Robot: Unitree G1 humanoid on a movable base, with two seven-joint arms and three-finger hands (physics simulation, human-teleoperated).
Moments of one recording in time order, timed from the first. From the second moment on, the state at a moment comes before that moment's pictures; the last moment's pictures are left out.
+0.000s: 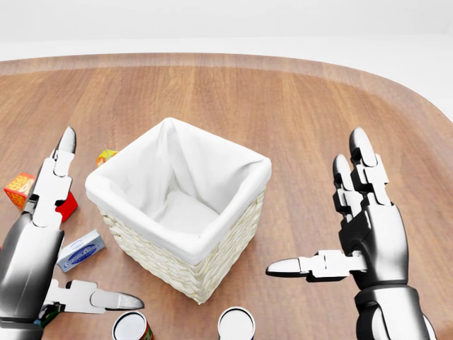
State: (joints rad) left arm 0.12 0.04 0.05 -0.62 0.60 0.09 -0.22; right arm 0.02 -0.03 -0.07 -0.34 0.10 0.09 0.08
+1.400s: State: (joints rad) left arm 0.26 0.02 0.02 -0.60 0.65 0.09 -0.21; right arm 0.01 -0.03 -0.08 -0.32 0.10 0.09 0.07
